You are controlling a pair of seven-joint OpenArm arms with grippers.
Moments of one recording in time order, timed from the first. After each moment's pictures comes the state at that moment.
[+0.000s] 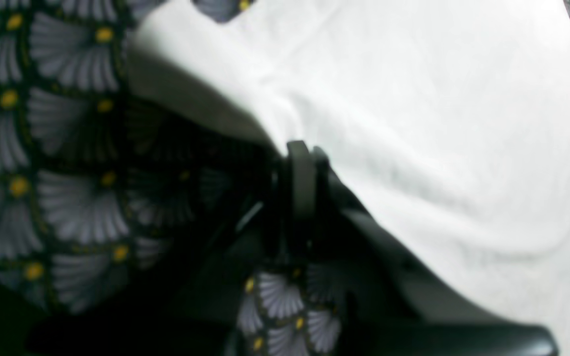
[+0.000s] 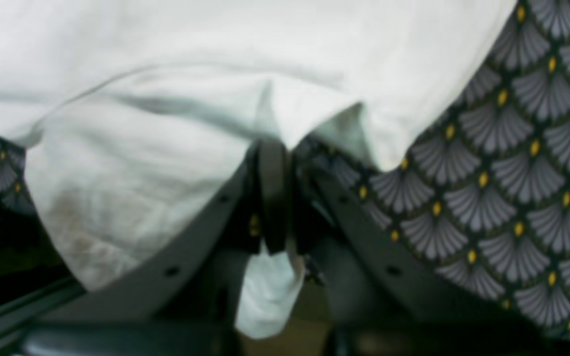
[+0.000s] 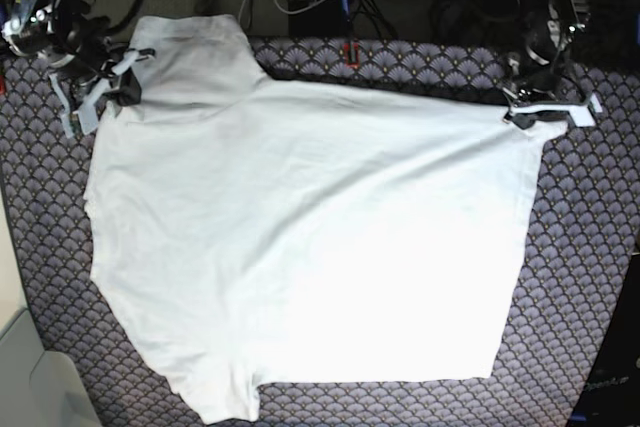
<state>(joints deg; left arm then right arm) 20.3 -4.4 -25.0 96.1 -42.5 5.4 30.9 -20.4 5.0 33.8 105.1 27.8 39.7 -59.7</state>
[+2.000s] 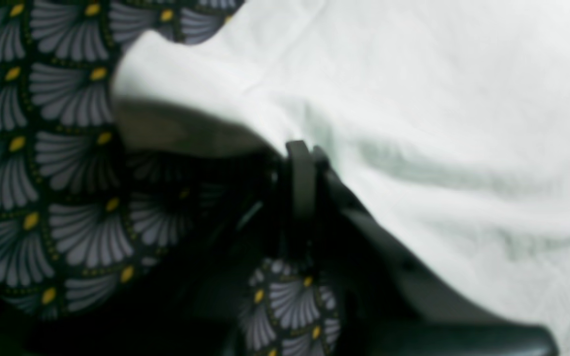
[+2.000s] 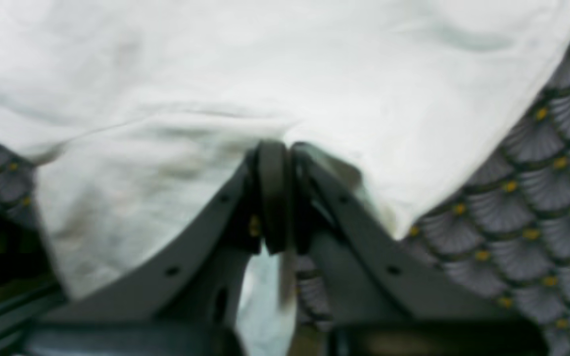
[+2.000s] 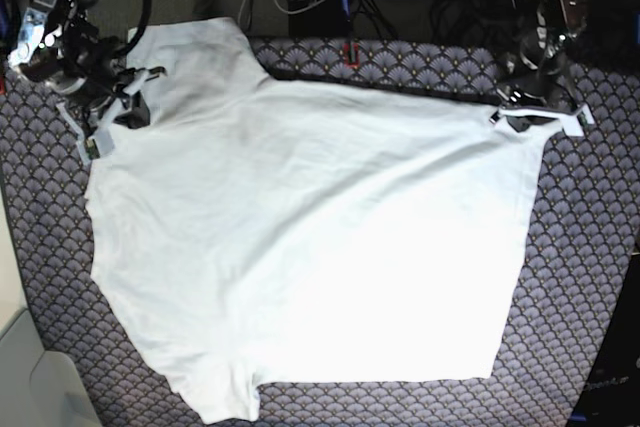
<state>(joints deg) 19.7 -5.4 -21.5 96.1 -36.2 5.6 30.6 -15.2 6.5 28.7 104.9 22.2 39.7 -60.1</state>
